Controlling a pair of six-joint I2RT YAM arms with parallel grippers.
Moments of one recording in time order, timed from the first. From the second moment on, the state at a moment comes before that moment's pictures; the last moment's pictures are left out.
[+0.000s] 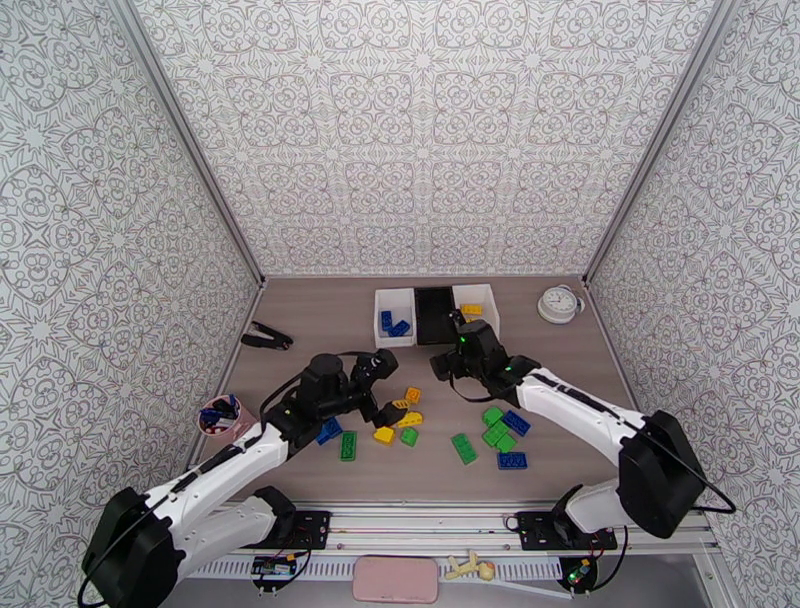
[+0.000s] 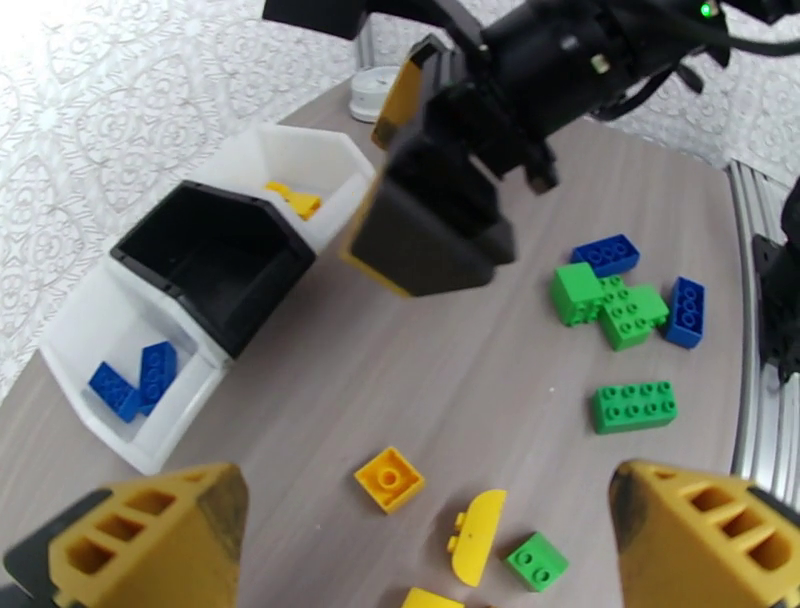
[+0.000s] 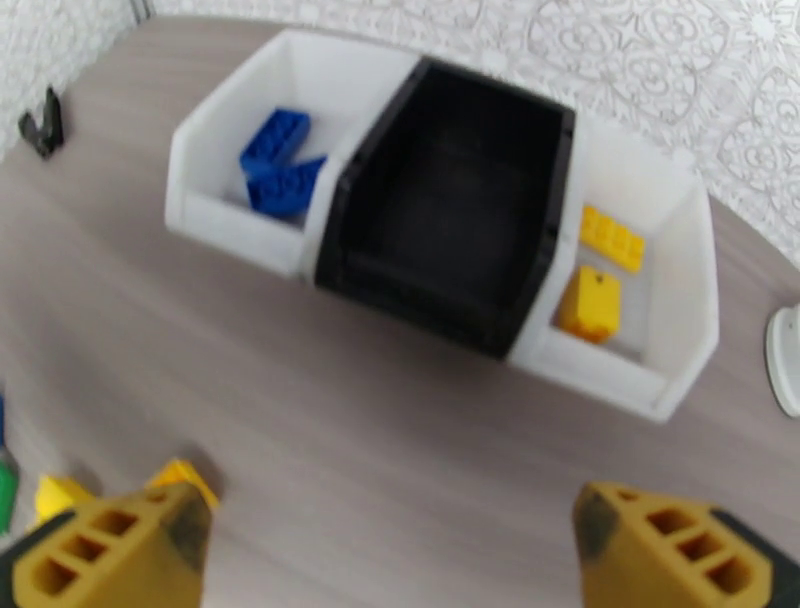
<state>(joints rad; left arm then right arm) -0.59 1.08 0.59 0.08 0.46 0.23 0.63 1.42 0.99 -0.34 0.17 0.05</state>
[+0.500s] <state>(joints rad) -0.61 1.11 0.53 0.16 0.55 0.32 0.62 1.53 1.07 -0.94 0.12 -0.17</state>
